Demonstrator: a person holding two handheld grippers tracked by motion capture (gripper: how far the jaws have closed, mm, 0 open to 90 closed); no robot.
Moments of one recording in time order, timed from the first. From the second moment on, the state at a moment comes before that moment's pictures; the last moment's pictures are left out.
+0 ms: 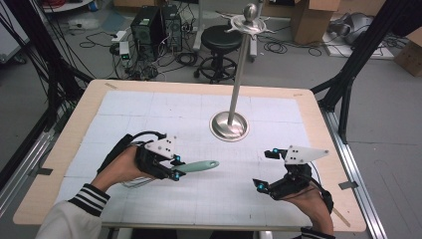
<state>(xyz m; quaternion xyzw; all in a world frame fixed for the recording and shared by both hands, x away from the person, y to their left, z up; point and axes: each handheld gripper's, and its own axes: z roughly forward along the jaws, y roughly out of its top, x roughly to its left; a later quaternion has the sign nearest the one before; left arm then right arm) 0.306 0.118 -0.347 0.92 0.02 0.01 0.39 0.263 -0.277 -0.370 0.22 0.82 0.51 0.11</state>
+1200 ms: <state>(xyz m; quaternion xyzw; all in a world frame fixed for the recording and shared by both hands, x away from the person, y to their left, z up) 0.300 0.151 -0.266 0.85 0.02 0.04 0.52 0.264 -0.276 -0.368 0.22 0.82 0.51 0.11</state>
